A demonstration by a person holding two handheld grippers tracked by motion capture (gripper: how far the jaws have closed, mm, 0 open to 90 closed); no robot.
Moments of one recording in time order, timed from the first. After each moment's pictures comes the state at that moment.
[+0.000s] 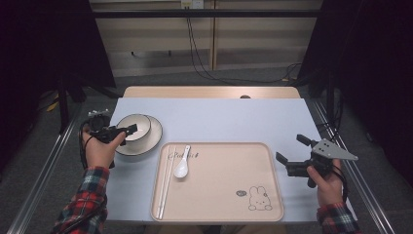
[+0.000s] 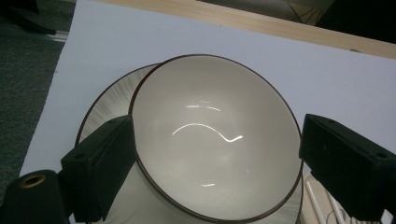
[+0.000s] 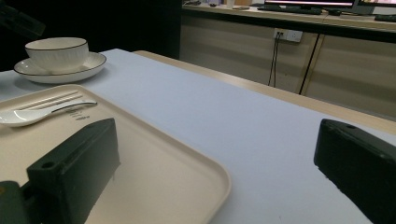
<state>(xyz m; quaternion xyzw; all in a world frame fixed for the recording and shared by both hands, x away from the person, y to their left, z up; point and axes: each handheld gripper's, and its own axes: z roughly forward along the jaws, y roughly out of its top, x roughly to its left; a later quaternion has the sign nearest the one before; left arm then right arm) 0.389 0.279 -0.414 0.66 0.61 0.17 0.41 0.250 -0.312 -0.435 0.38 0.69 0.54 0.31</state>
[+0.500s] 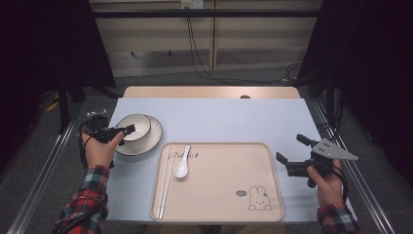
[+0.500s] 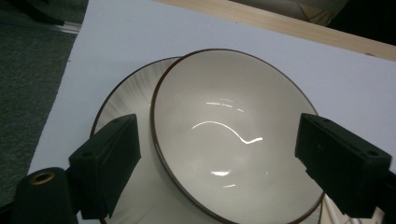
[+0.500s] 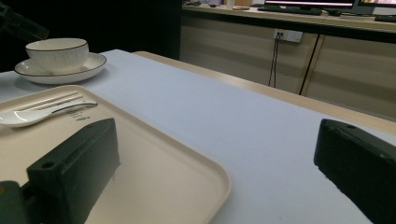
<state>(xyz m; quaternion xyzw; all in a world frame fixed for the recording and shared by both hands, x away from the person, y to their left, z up) 0.394 0.286 -0.424 0.65 0.63 0.17 0.40 0.250 -0.312 -0.435 0.38 0.68 0.54 0.31</state>
